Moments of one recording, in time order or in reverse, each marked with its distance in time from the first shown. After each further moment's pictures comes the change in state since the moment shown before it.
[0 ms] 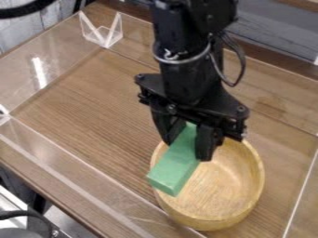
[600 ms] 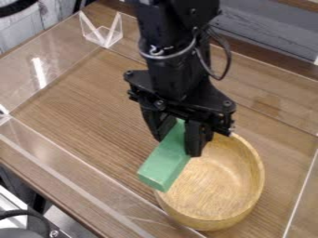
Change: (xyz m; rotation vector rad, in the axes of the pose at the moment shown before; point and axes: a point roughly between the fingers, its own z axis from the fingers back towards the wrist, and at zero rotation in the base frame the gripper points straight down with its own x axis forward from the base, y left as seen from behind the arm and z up) arm -0.002 0.010 0.002 -0.005 -0.006 0.011
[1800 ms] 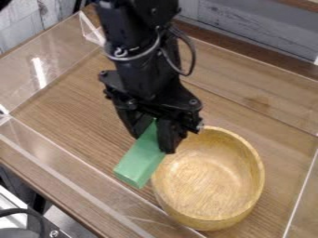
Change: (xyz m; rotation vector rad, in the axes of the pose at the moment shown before) arm -0.008 0.023 0.000 -0.006 -0.029 0.006
